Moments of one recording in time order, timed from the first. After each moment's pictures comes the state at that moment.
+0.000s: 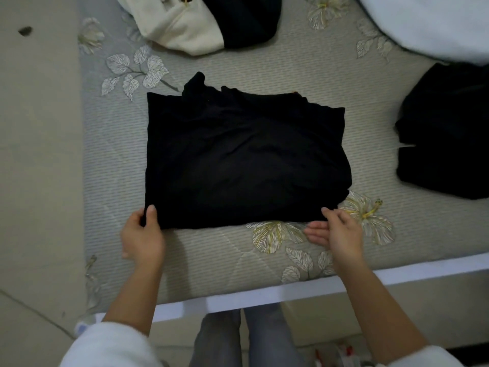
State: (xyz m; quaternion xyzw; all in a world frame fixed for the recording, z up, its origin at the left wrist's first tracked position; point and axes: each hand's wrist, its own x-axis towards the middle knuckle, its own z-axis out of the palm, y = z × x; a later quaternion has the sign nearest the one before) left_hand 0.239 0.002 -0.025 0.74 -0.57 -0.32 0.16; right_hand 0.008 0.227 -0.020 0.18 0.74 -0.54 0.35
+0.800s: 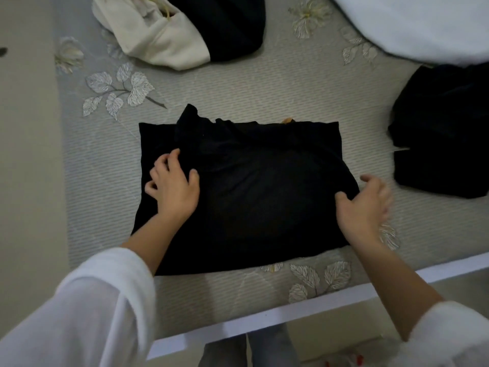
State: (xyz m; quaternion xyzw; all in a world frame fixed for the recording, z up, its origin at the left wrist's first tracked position) left_hand 0.126 -0.056 -0.036 0.54 -0.80 -0.26 0.02; right_hand -0.045 0.191 -0.009 0.00 0.97 -0.22 0.12
